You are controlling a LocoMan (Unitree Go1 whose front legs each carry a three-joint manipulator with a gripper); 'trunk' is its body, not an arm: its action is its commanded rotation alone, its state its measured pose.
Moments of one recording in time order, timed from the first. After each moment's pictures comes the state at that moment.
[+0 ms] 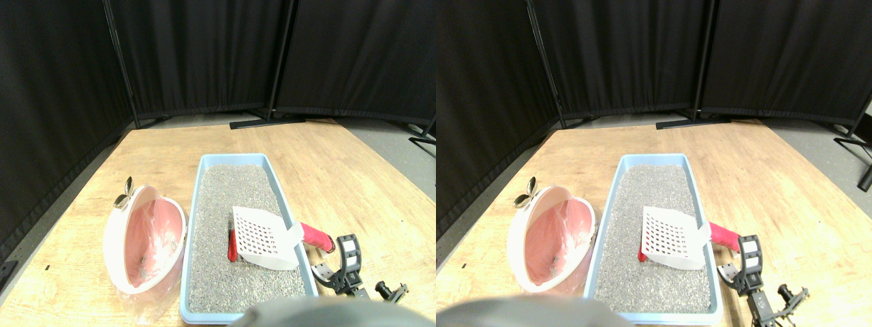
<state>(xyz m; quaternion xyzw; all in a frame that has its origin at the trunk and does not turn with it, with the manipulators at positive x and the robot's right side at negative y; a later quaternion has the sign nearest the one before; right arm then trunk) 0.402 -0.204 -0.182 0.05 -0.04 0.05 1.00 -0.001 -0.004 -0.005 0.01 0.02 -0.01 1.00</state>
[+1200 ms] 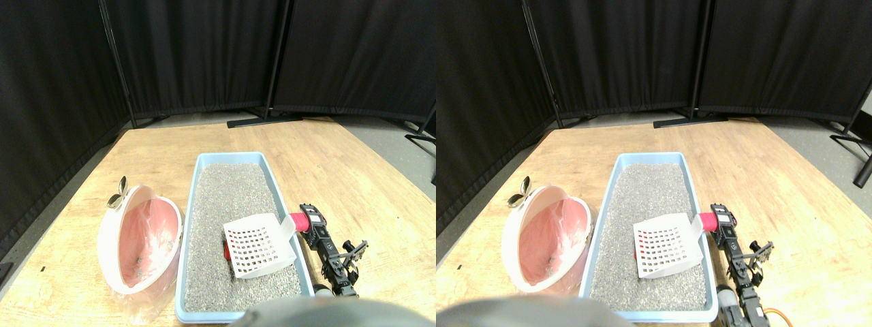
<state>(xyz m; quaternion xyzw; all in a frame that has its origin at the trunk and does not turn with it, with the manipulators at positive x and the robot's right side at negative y) 0.466 -0.208 -0.198 0.08 0.00 0.01 1.00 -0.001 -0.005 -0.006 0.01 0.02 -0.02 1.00</state>
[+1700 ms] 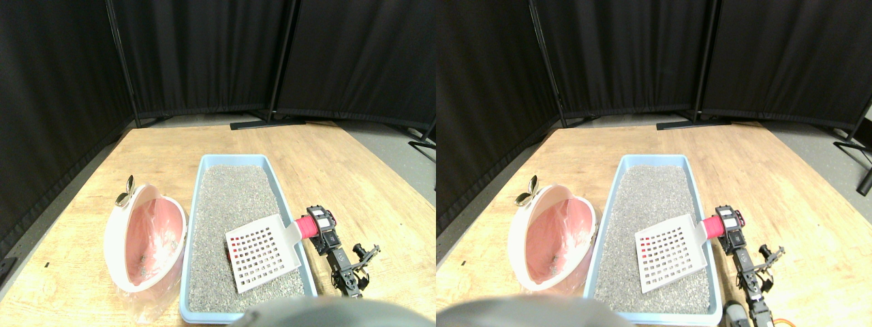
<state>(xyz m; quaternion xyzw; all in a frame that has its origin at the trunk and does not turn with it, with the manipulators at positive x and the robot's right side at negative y) 0.453 -0.205 -0.171 0.01 -0.09 0.07 0.99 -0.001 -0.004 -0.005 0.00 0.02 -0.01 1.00</state>
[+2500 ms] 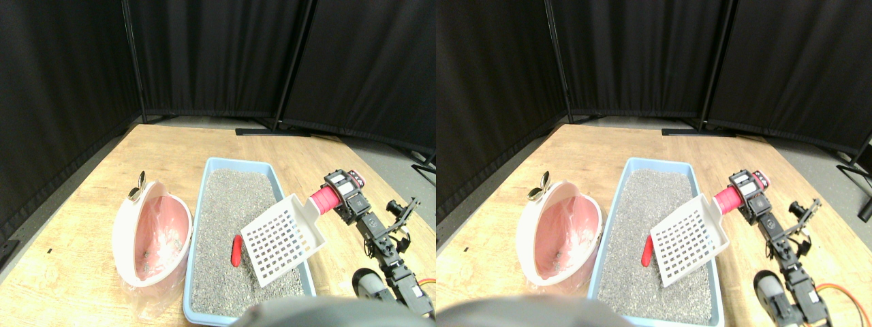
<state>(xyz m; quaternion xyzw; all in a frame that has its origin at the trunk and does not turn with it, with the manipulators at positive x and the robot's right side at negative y) 0.471 -0.200 -0.076 -0.17 -0.12 0.13 0.97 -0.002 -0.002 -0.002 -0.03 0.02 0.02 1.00</state>
